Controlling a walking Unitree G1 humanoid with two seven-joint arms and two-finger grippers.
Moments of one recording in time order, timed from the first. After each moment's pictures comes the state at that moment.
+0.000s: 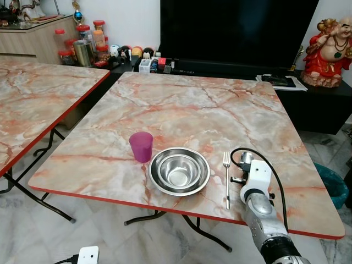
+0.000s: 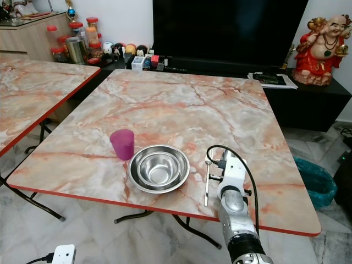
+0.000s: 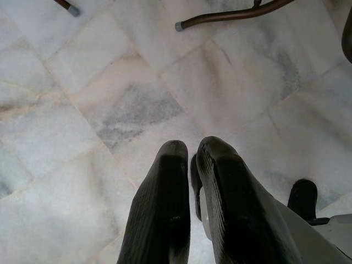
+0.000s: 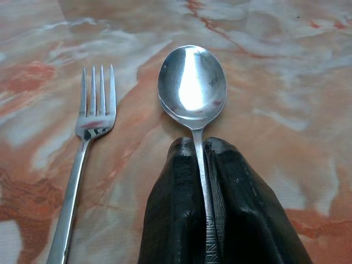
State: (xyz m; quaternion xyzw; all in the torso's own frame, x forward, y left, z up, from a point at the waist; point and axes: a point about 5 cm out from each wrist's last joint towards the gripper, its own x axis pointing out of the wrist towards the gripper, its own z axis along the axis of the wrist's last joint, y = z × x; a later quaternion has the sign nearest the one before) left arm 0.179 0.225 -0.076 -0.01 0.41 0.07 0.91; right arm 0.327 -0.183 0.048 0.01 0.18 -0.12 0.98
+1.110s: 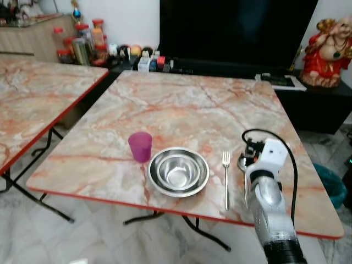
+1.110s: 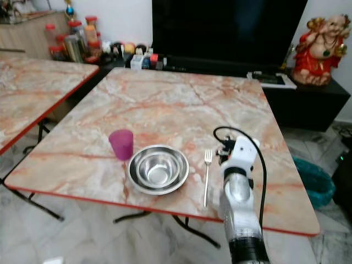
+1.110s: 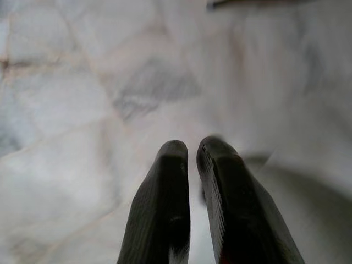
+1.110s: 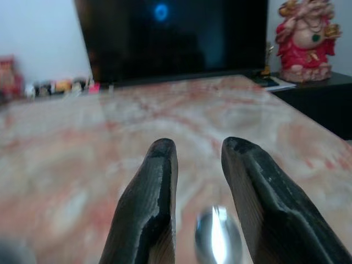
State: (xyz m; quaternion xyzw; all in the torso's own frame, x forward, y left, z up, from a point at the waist) left arm 0.129 0.247 -0.089 -0.03 0.43 0.13 0.89; right arm 0.311 -0.170 0.109 0.02 -0.01 -0.09 1.00
